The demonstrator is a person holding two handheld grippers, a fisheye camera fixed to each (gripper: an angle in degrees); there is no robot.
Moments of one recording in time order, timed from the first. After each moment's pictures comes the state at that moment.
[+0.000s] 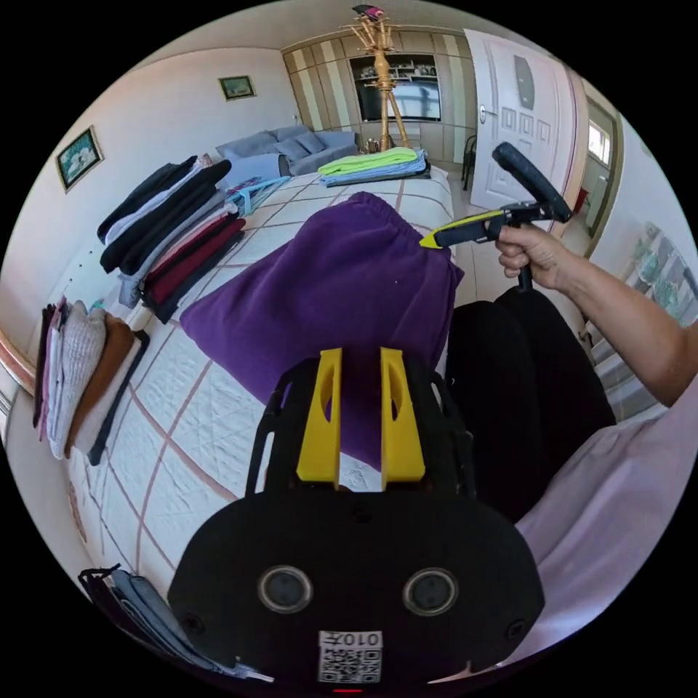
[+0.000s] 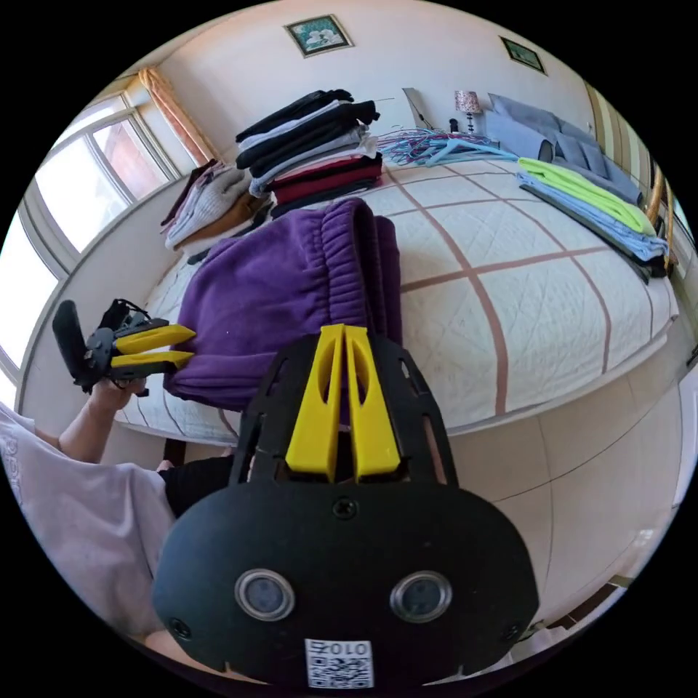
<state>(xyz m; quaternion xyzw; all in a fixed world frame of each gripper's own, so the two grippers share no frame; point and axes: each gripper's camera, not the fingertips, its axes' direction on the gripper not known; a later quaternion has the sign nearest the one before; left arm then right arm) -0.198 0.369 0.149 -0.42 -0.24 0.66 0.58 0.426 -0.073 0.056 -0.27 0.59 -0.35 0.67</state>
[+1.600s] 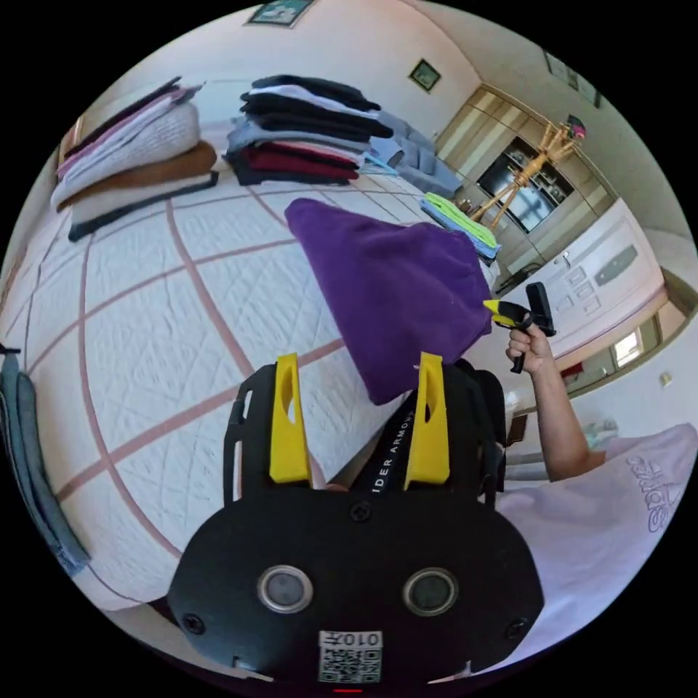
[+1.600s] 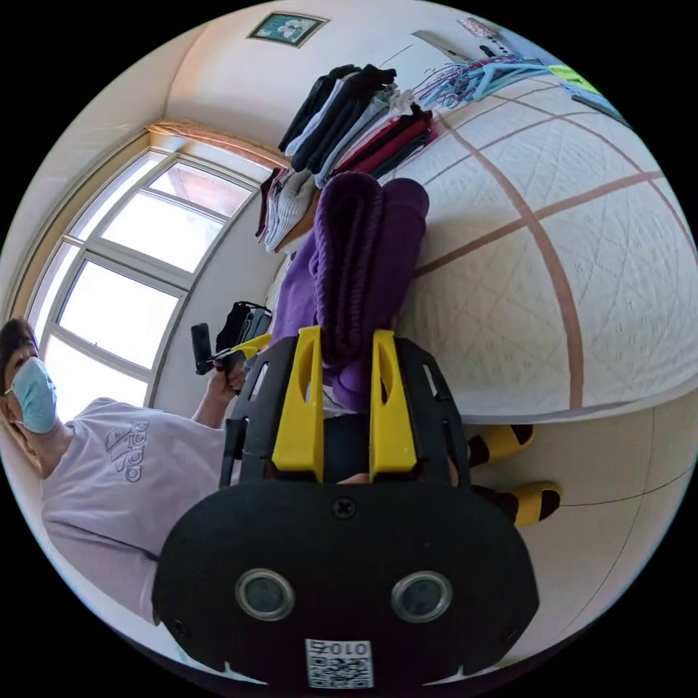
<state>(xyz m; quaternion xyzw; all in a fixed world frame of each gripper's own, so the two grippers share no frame) -0.254 0.182 0.068 -0.40 -0.29 0.36 0.79 0.361 -0.206 0.028 -0.40 0.41 -0.19 0.80</state>
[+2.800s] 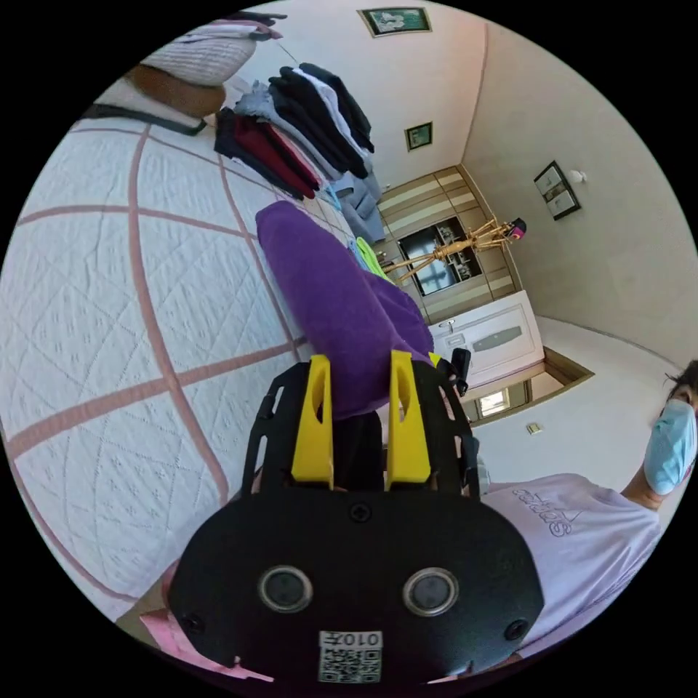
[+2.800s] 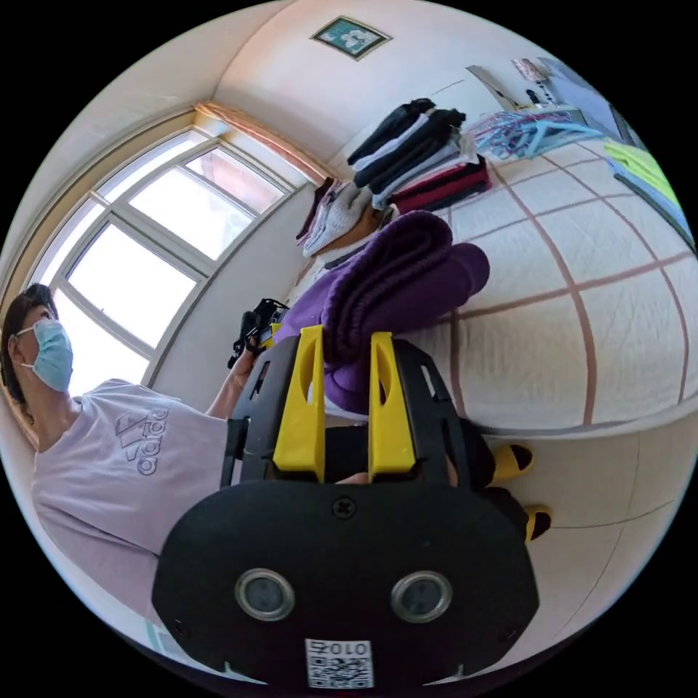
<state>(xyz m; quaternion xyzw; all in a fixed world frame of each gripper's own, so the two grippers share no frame) -0.259 0.065 -0.050 -0.40 -0.07 0.21 0.89 0.178 -0.127 0.079 -0.40 0.38 -0.27 0.79</state>
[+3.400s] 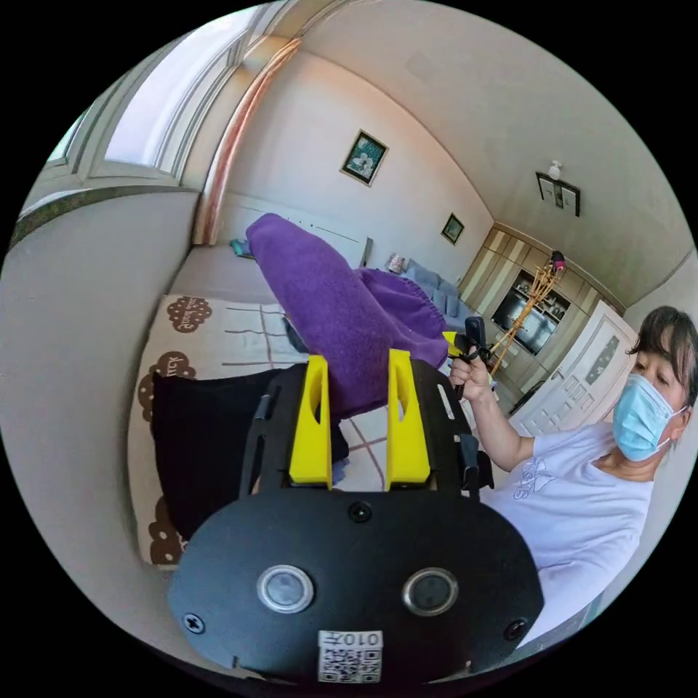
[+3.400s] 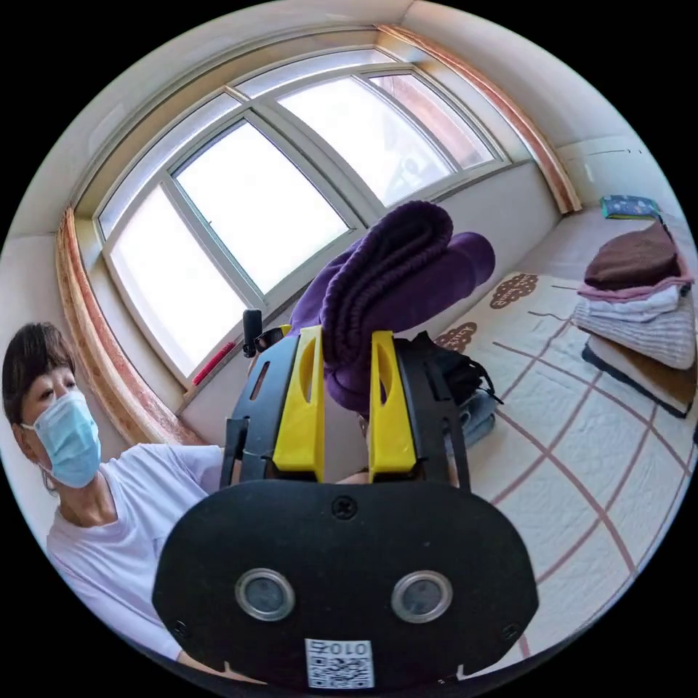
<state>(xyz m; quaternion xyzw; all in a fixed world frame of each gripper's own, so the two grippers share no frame) -0.013 -0.201 -0.546 -0.11 -0.25 0.43 0.86 0.163 0.115 0.516 -0.60 0.09 -0.31 0.73</state>
